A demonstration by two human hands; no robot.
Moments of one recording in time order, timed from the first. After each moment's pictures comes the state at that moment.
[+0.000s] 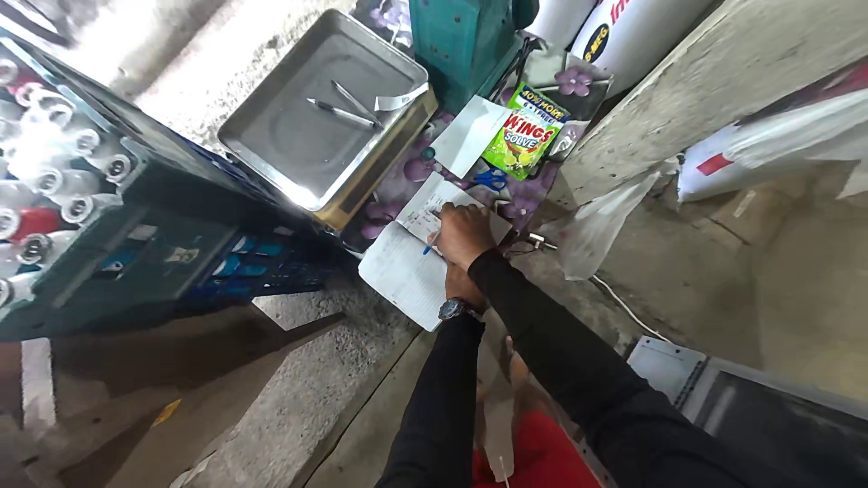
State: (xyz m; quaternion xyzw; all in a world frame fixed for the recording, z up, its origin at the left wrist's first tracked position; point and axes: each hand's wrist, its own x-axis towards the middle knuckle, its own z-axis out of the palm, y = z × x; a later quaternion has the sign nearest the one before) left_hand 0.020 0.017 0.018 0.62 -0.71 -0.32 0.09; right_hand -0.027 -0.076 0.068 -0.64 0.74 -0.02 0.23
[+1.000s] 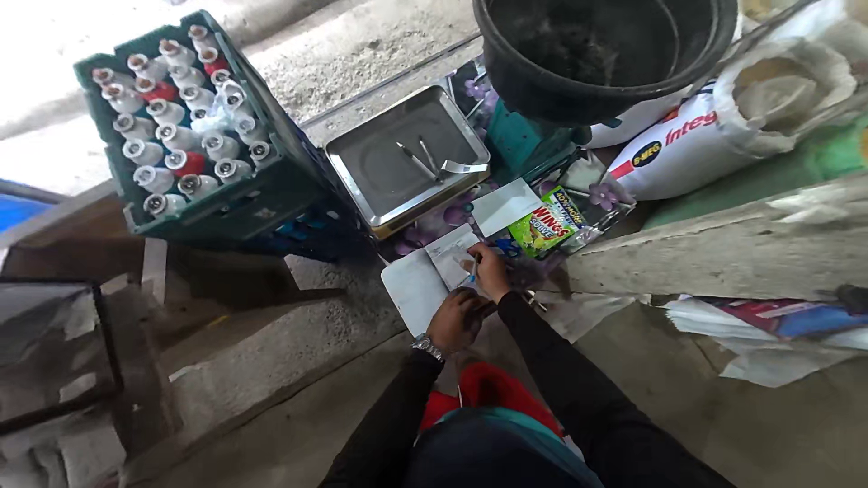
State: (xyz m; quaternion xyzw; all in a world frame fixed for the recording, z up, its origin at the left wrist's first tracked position) left_hand 0.047 0.014 0.035 0.51 -0.74 -0.36 0.24; right_hand -0.085 -0.106 0.059 -0.62 0.64 -0.17 0.42
